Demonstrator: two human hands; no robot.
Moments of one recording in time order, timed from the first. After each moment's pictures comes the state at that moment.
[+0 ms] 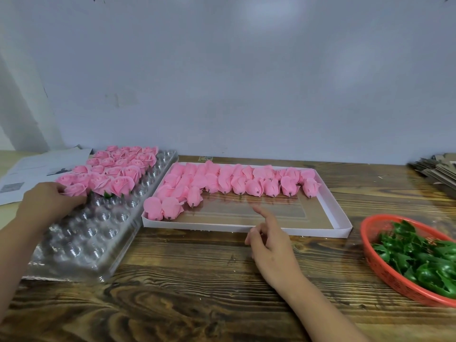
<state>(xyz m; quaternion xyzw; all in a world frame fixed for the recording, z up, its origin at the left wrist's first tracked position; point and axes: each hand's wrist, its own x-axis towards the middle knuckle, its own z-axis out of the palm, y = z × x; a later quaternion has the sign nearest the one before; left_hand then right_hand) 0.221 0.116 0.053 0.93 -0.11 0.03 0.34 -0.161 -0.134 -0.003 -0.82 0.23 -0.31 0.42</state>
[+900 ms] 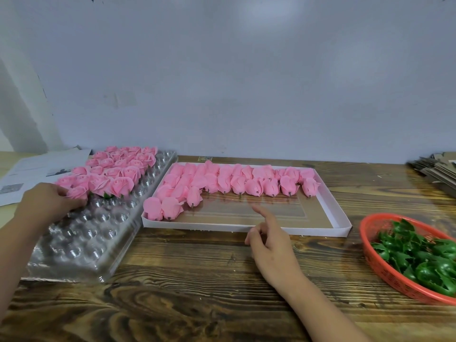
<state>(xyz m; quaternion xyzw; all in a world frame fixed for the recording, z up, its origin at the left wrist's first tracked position) 0.235 0.120 0.046 0.94 -0.12 0.03 0.31 -0.161 -0.133 -0.001 -0.82 0.23 -0.32 0.42</state>
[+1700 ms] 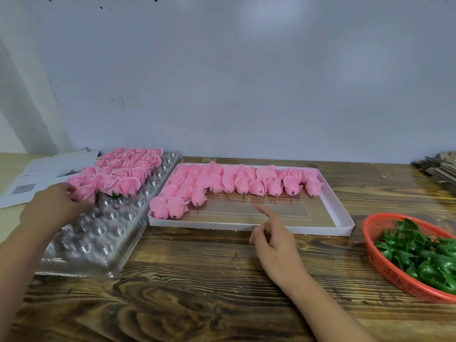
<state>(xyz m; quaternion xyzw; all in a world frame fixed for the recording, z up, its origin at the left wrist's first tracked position) 0.198 0.124 0.066 0.97 -0.11 0.01 0.23 -0.165 -0.130 0.003 -0.82 0.23 -0.31 0.43</state>
